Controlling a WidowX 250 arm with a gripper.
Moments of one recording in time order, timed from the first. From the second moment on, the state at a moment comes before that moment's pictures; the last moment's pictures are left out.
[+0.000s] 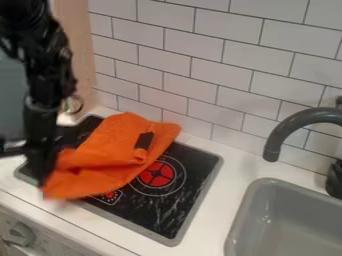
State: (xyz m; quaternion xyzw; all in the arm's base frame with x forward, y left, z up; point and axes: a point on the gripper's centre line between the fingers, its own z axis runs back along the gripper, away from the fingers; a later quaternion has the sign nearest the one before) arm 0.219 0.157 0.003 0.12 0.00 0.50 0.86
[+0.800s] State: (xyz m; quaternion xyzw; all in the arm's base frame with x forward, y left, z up) arm 0.215 0.154 -0.003 0.14 0.02 0.54 0.83
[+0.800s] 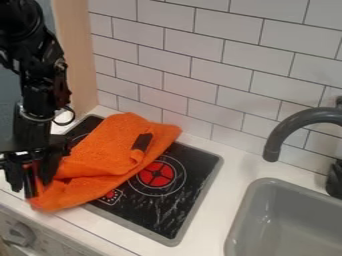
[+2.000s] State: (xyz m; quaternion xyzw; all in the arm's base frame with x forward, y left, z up) arm 0.241 0.129 0.107 0.01 -0.08 0.52 0.85
